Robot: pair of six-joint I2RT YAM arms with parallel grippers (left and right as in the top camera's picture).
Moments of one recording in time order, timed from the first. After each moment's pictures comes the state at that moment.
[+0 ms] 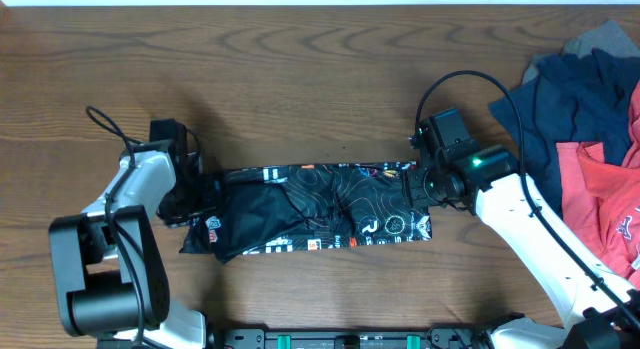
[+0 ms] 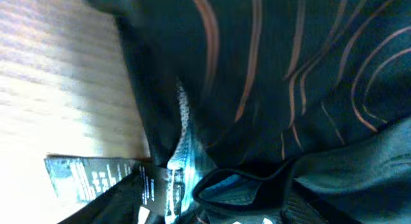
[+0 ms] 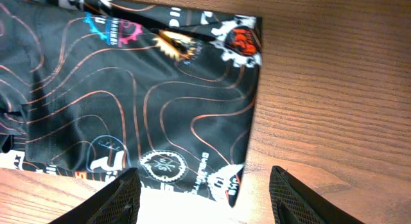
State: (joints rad) left arm 0.14 1.73 0.92 -0.79 0.05 -0.10; right arm 0.39 1.44 1.02 -0.87 -0.03 0.25
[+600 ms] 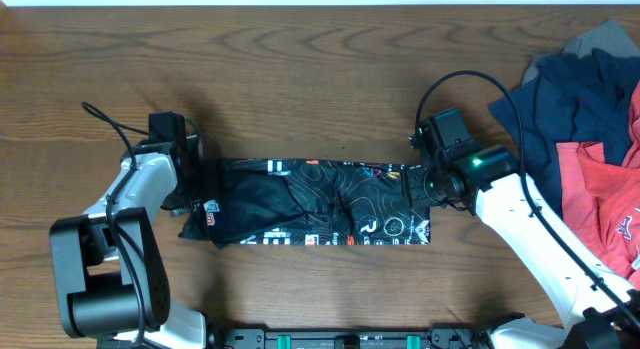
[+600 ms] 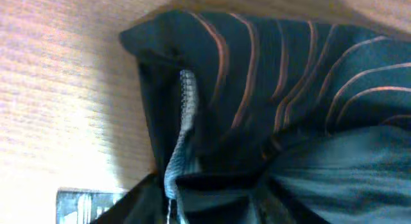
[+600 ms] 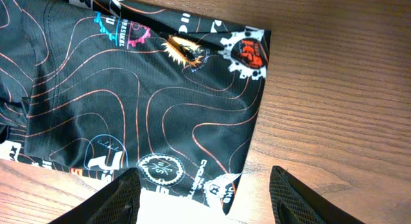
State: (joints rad) left arm 0.13 1.73 0.91 -0.63 0.07 -0.10; right arm 0.39 1.44 1.02 -0.87 -0.03 0.25
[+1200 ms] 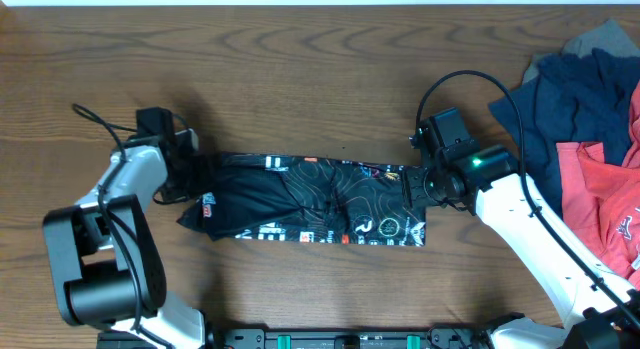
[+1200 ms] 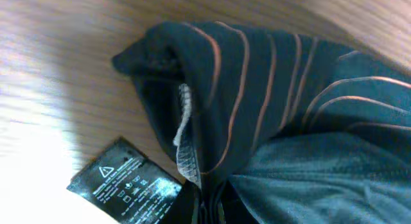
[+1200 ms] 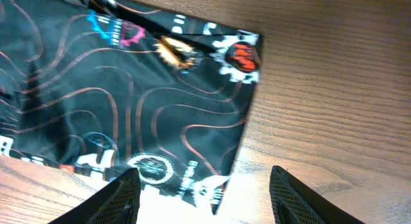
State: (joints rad) left arm 0.22 1.78 0.99 -0.65 0.20 -0.12; right arm 0.39 1.44 1.02 -0.87 -0.02 0.25
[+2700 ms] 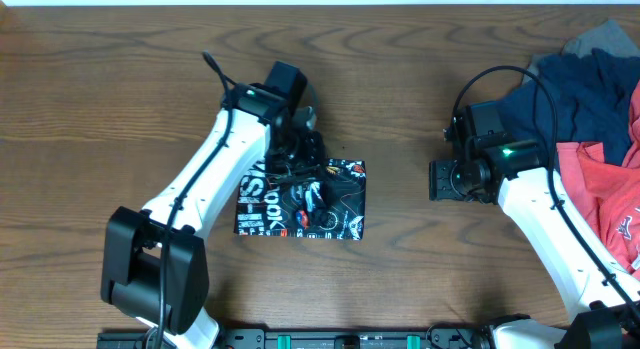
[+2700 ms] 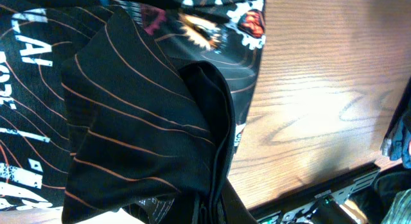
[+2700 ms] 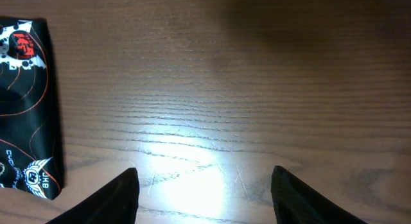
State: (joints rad) left arm -0.41 1.78 1.41 -1.10 0.43 -0.47; right arm 0.22 1.44 1.02 -0.90 -0.01 0.25
